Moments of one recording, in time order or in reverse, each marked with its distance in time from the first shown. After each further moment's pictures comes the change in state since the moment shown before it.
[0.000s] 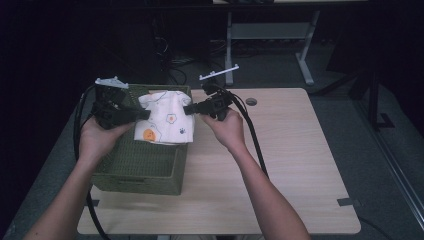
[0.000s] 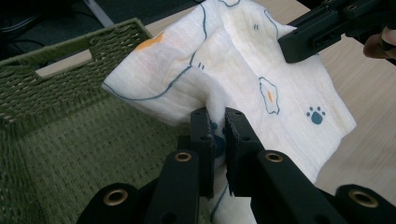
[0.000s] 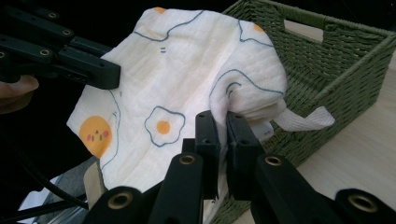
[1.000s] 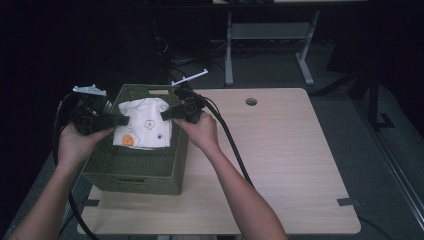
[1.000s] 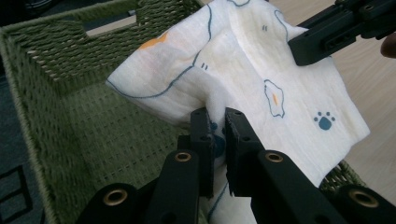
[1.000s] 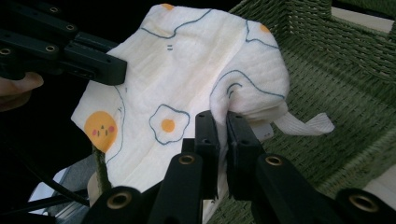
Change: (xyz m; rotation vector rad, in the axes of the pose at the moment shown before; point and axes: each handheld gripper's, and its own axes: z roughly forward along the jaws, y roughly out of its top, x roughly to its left) left arm 0.046 -0.035 -0.015 0.035 0.058 -0.053; right arm 0.021 0.010 0.066 0.059 0.036 -0.003
